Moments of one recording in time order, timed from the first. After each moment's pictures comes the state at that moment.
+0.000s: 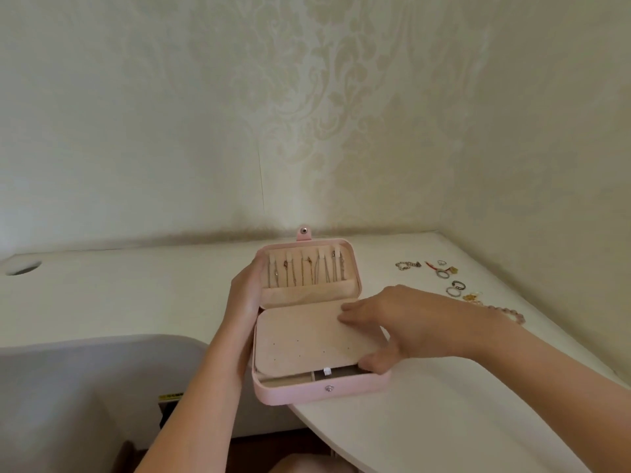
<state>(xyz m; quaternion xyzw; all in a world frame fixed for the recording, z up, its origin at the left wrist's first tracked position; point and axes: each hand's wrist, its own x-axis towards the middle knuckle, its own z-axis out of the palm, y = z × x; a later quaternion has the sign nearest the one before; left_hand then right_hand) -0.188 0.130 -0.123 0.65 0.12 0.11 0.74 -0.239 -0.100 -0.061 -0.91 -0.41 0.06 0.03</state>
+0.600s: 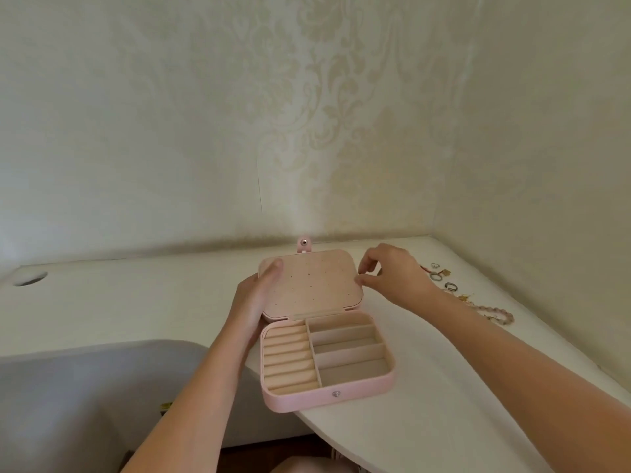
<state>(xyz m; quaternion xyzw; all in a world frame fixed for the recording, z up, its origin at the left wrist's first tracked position) -0.193 0.126 -0.121 0.61 0.13 0.06 0.78 -0.170 -0.100 -0.082 -0.94 -0.16 -0.12 0.28</state>
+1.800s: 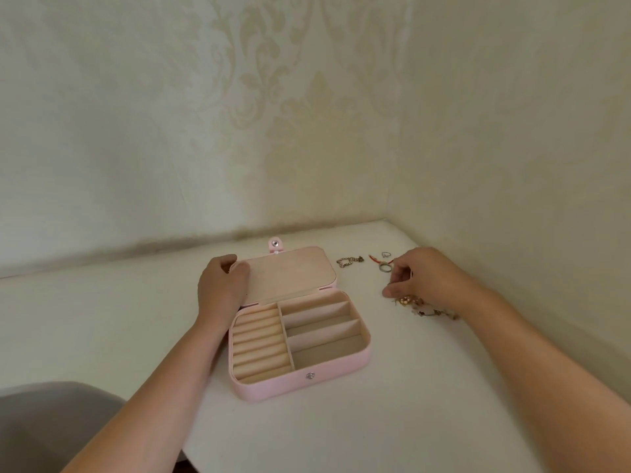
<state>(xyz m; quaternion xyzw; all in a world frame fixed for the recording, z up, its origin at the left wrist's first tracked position) -0.125 0.062 -0.135 0.81 0.16 0.19 0.53 -0.145 -0.235 -0.100 -0.97 -0.07 -0.01 0.25</state>
